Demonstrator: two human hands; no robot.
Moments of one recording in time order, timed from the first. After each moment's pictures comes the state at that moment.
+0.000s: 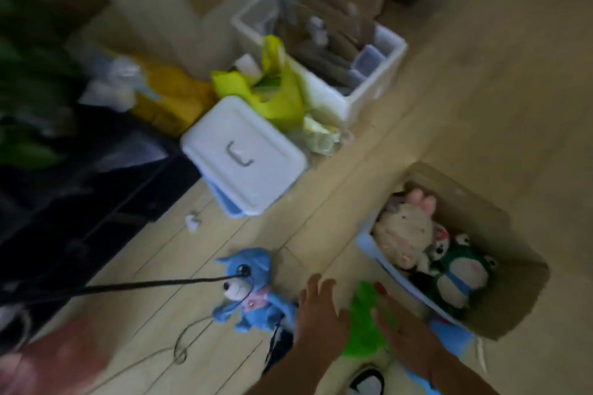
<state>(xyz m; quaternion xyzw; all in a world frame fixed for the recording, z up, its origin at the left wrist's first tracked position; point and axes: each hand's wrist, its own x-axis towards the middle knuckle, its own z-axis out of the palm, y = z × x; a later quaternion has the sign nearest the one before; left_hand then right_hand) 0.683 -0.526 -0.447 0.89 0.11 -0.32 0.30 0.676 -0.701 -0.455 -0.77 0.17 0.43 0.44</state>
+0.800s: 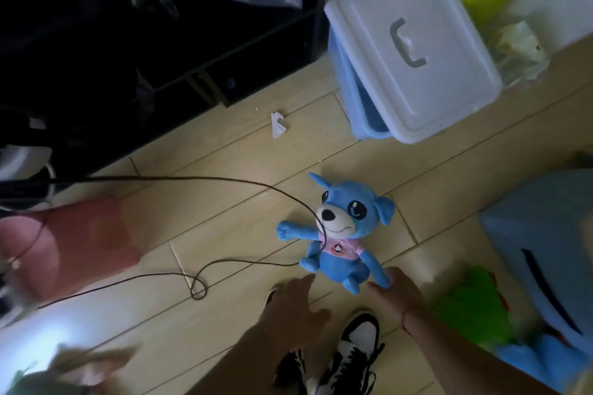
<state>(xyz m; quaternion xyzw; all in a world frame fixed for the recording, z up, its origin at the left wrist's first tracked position) 0.556 -0.203 -0.632 0.76 0.17 -0.53 0.33 0.629 -0.412 -0.684 -0.82 0.19 0.52 0.16</state>
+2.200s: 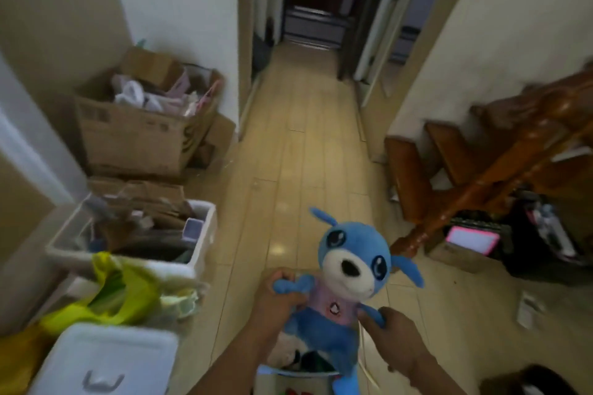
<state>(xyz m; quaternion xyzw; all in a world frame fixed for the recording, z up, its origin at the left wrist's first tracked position) 0.852 -0.651 -0.094 0.64 -0.05 -0.44 0.63 0.676 -0.808 -0.079 -0.78 0.46 0.07 0.41</state>
